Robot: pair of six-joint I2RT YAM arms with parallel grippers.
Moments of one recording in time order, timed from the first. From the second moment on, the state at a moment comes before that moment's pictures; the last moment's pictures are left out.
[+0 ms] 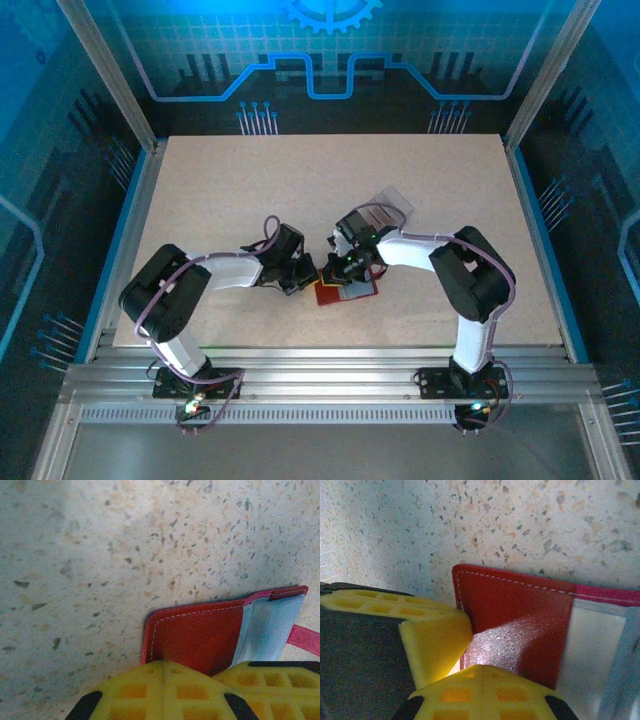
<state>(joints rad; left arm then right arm) -0.58 1.70 0.78 -0.10 0.33 -1.10 0.65 1.86 1.06 -0.37 -0.53 0.62</state>
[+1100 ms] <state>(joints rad) -0.58 1.72 0.84 -0.20 0.31 -0.97 0.63 1.89 1.25 -0.74 0.03 0.30</state>
